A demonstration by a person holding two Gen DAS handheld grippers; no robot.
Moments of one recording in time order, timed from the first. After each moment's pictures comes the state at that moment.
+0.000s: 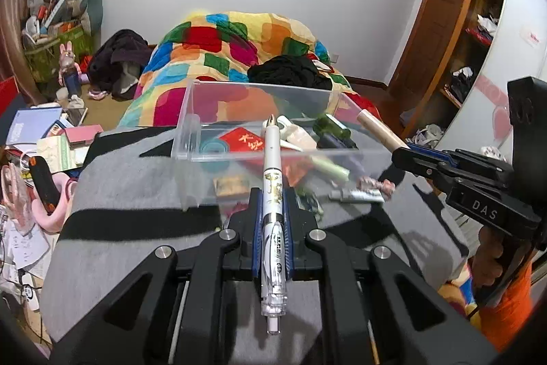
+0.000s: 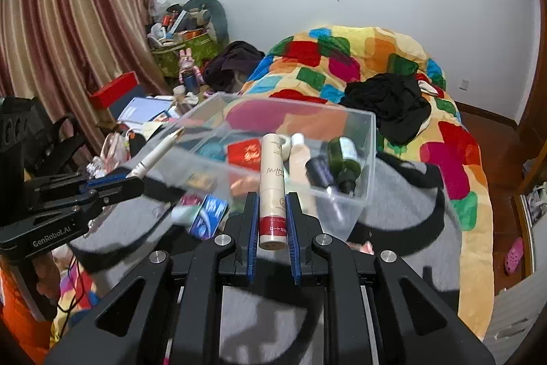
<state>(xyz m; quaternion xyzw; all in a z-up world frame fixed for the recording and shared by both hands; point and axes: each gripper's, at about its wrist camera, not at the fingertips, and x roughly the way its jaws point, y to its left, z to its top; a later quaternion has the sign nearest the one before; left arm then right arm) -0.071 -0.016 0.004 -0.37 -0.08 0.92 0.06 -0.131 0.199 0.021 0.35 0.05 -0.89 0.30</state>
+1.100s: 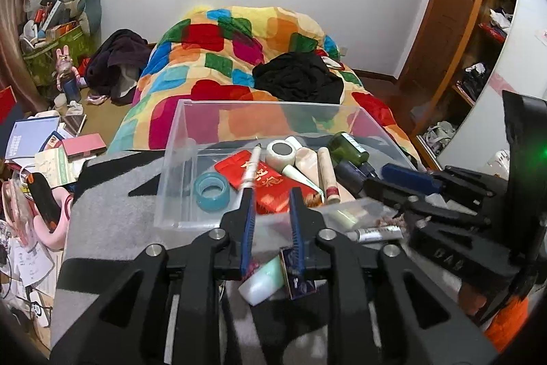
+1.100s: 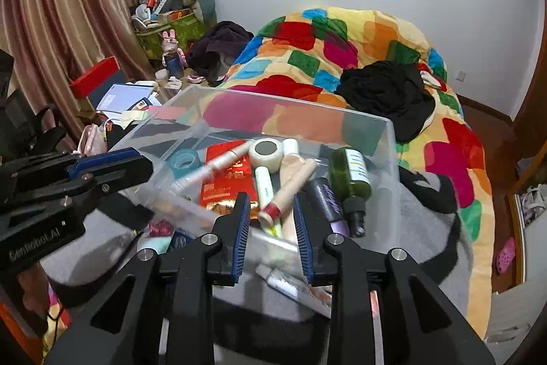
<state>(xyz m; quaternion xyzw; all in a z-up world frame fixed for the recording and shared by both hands) -0.123 -0.011 0.006 -0.38 -0.06 0.92 0.05 -0.172 0.173 0.003 0.38 0.08 -0.88 0.28</state>
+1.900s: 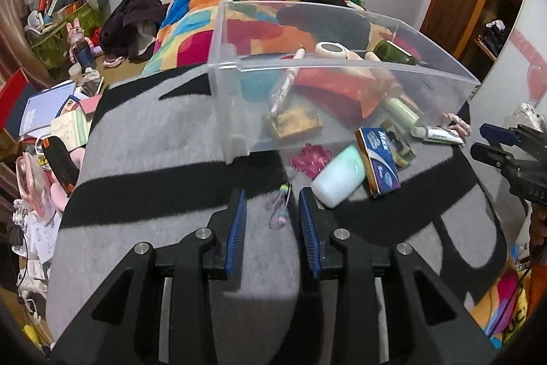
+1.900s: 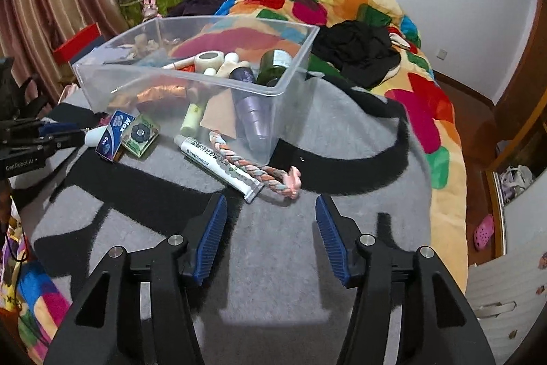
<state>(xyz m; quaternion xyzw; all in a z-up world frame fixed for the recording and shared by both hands) -0.093 -0.036 -0.070 -0.46 -0.02 0.89 0.02 -0.148 0.243 -0.049 0.43 0.12 -0.86 0.23</state>
